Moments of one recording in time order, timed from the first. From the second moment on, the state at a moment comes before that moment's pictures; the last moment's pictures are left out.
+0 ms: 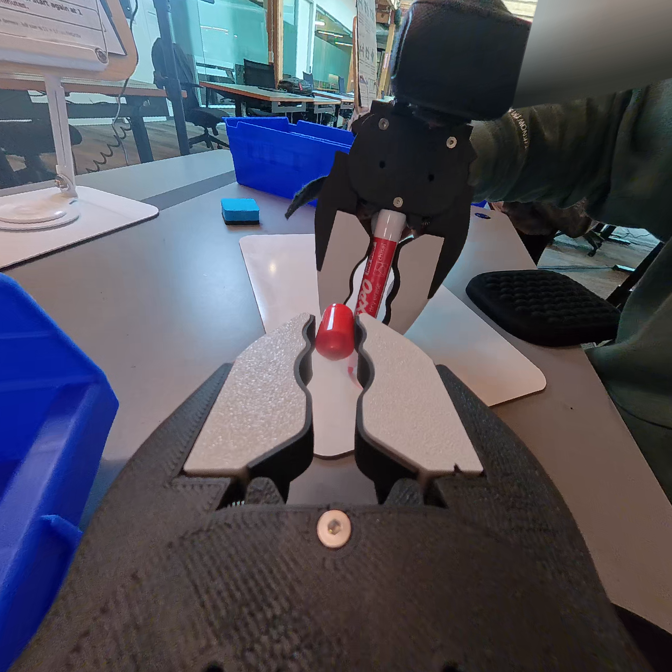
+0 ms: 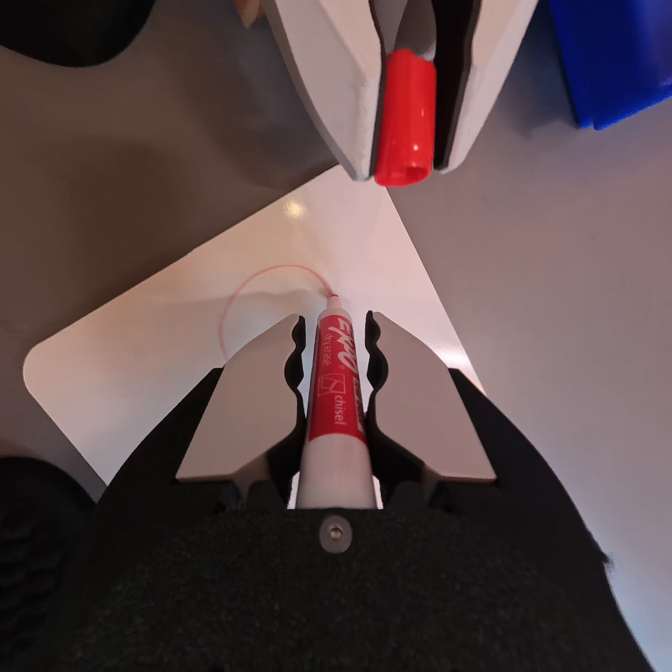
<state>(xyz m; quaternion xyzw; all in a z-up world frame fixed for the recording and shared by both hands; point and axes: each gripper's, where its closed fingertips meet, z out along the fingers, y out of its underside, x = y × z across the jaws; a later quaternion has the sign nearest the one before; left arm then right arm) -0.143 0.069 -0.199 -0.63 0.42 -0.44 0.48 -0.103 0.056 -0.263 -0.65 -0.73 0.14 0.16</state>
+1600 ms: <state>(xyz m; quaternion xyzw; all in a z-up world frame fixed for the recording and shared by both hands) -0.144 0.076 -0.204 -0.63 0.41 -0.45 0.48 -0.055 0.088 -0.262 -0.66 -0.71 0.16 0.18</state>
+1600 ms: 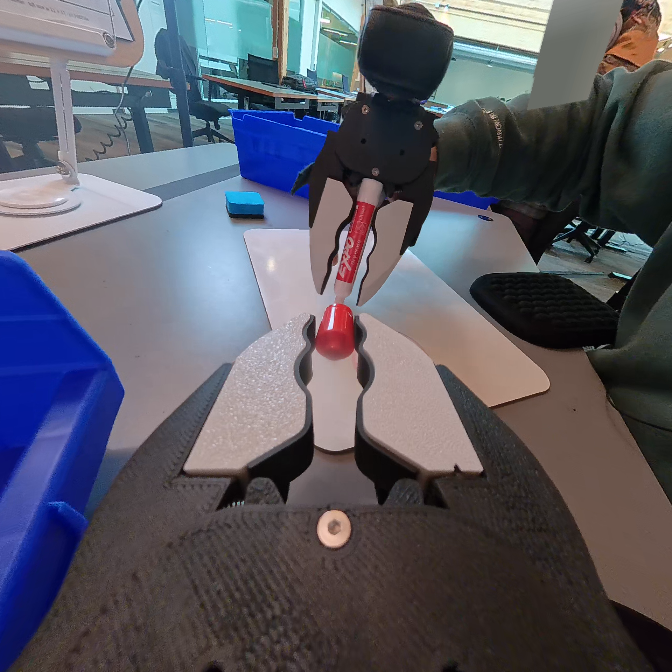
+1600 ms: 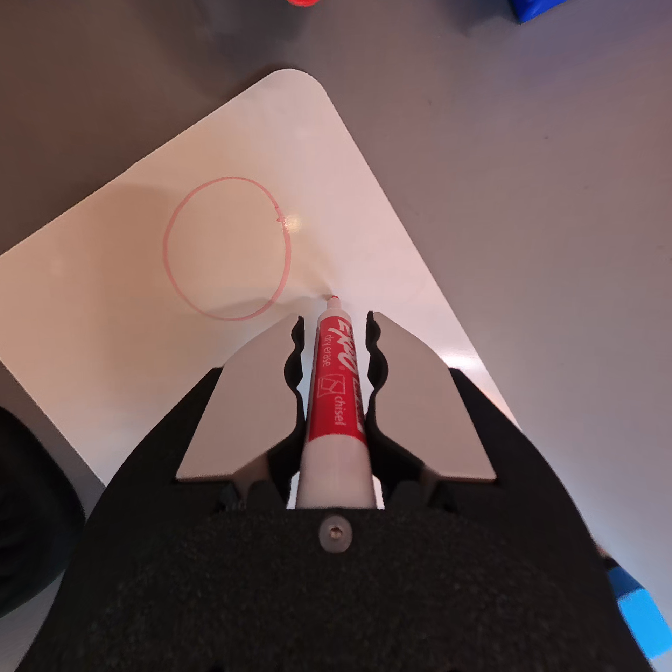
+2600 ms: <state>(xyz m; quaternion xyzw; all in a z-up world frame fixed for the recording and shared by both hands) -0.145 0.075 -0.203 -0.63 0.41 -0.45 0.48 -0.057 0.091 -0.261 -0.67 -0.69 0.15 0.20</state>
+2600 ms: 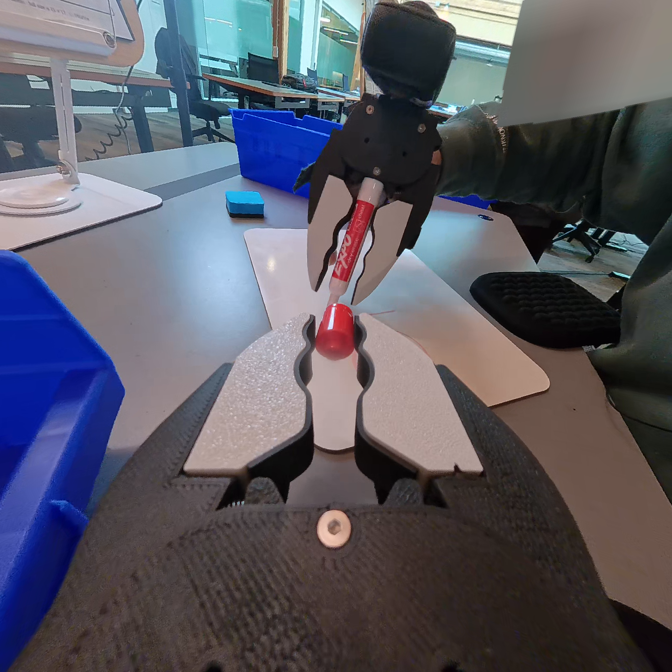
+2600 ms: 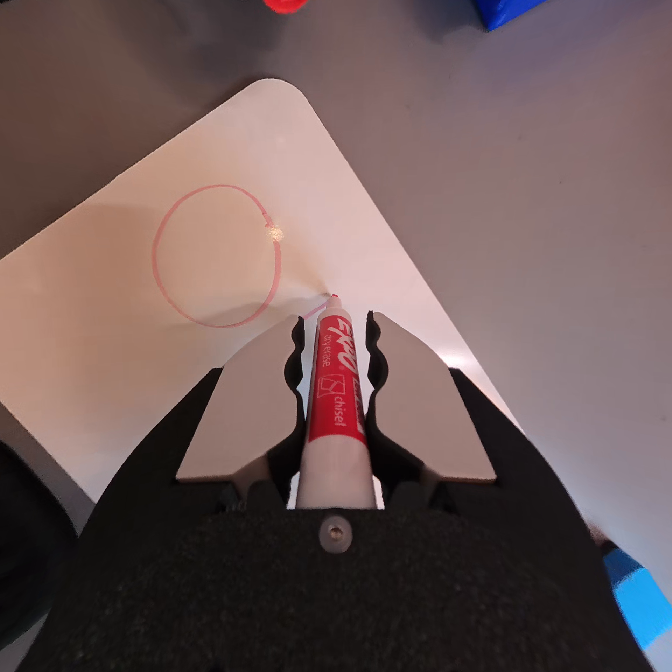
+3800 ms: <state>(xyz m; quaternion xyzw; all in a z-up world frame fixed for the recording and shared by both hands) -0.146 0.076 -0.203 -0.63 0.41 -0.45 0.48 0.002 0.134 -0.264 -0.71 -0.67 0.07 0.18</state>
